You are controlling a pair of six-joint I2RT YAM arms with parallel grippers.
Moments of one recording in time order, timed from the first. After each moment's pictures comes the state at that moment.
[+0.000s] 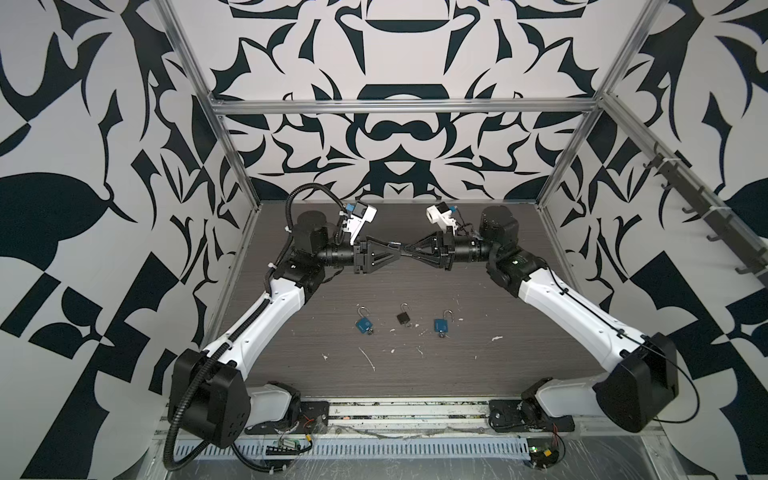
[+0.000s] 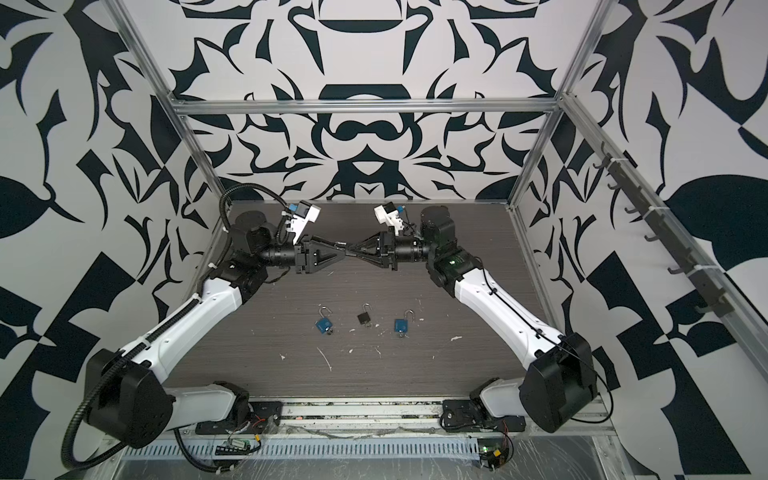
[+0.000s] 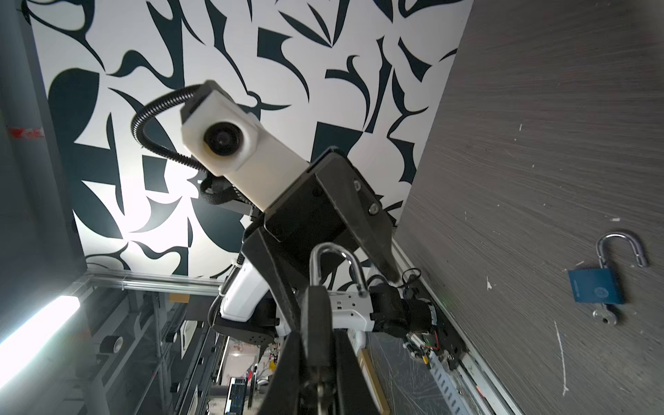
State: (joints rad) left arm -0.39 1.31 1.02 0.19 1.17 -0.55; right arm 0.50 1.36 1.15 0.08 -1.04 1.23
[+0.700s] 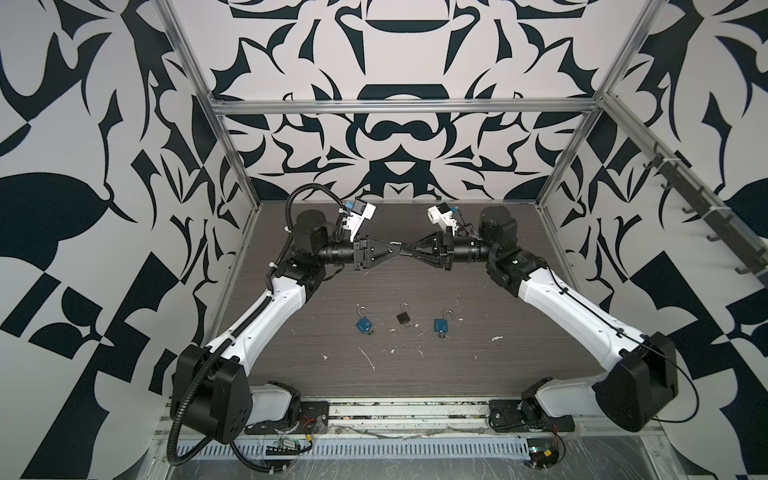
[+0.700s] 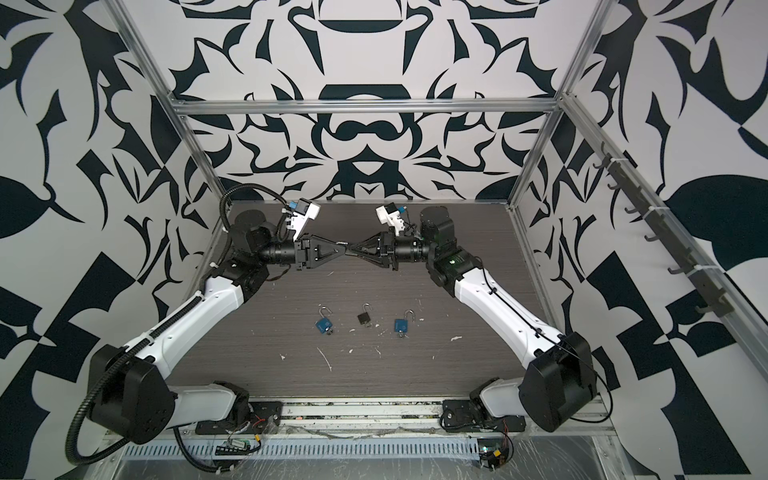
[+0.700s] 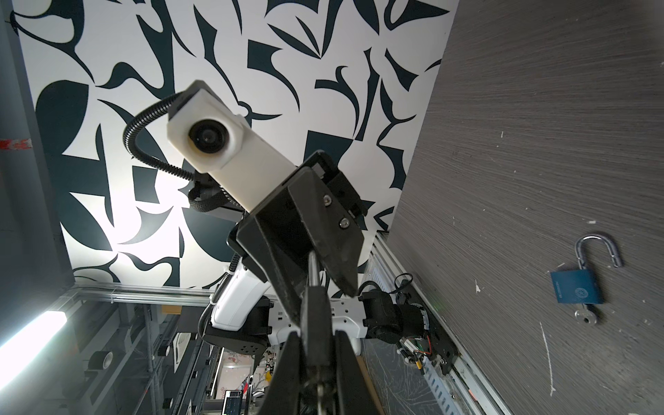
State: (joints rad) left arm -0.39 1.32 1.02 0.24 1.16 -0.61; right arm 0.49 1.36 1.15 0.05 -1.01 1.20
